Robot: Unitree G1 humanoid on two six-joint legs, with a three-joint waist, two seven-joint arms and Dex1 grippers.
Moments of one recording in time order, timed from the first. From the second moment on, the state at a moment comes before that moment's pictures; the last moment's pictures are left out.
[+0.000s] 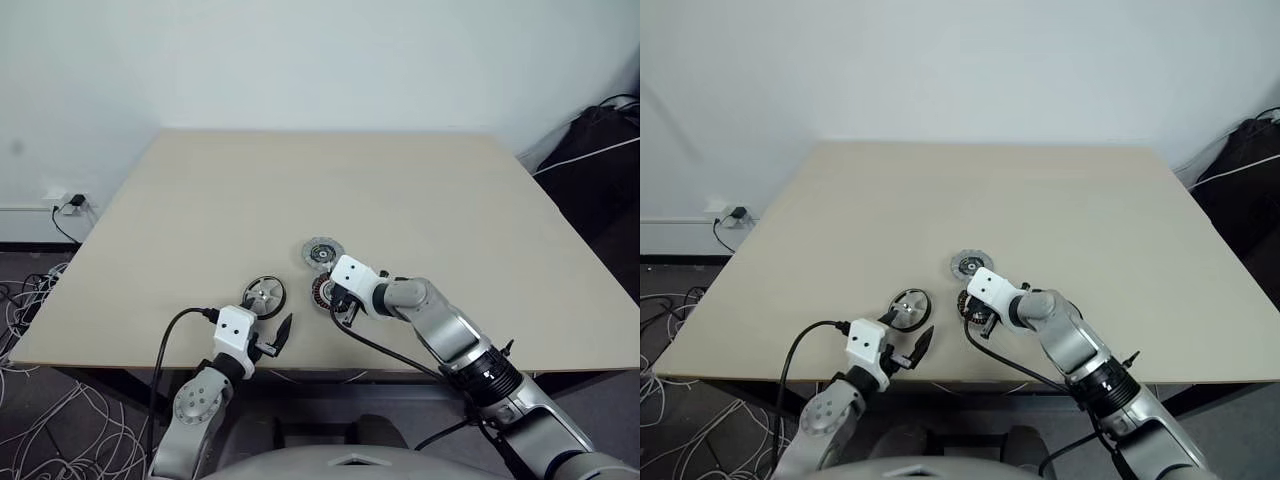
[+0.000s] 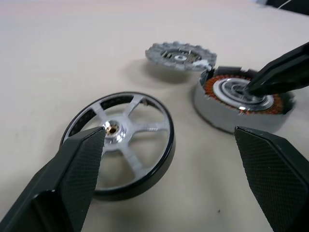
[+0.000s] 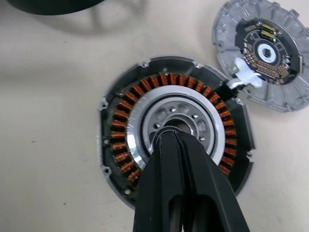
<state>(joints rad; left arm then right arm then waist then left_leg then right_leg) 0.34 0.17 -0.19 -0.12 -0.08 -0.05 -0.35 -0.35 -0.43 0.50 -0.09 -0.09 0.76 0.65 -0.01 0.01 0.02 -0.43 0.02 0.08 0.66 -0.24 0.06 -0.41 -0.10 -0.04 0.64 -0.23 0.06</state>
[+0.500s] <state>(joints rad) 0.35 0.18 -0.20 -0.06 -0.09 -0.18 -0.42 -0.38 -0.38 0.50 -0.04 -0.10 0.76 0.63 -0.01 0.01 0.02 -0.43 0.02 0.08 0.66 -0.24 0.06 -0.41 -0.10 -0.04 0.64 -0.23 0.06</state>
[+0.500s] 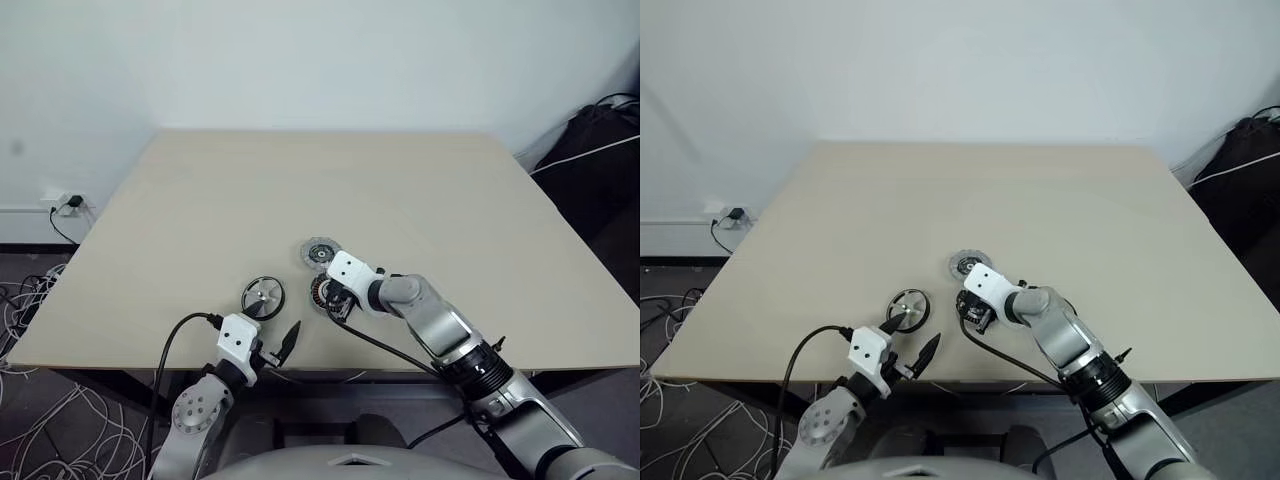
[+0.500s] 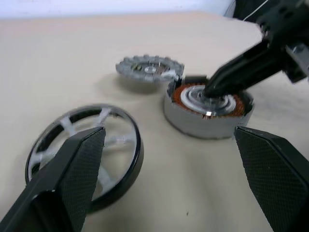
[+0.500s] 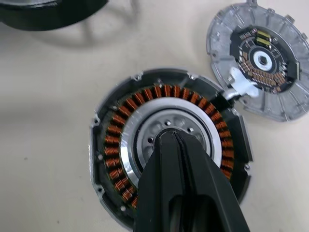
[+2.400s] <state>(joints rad) 0.35 0.17 -0.21 -0.04 -0.09 -0.18 -0.41 -0.35 -0.32 0.44 -0.01 -0.09 0.72 0.57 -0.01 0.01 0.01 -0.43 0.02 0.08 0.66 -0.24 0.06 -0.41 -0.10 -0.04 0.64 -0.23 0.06</state>
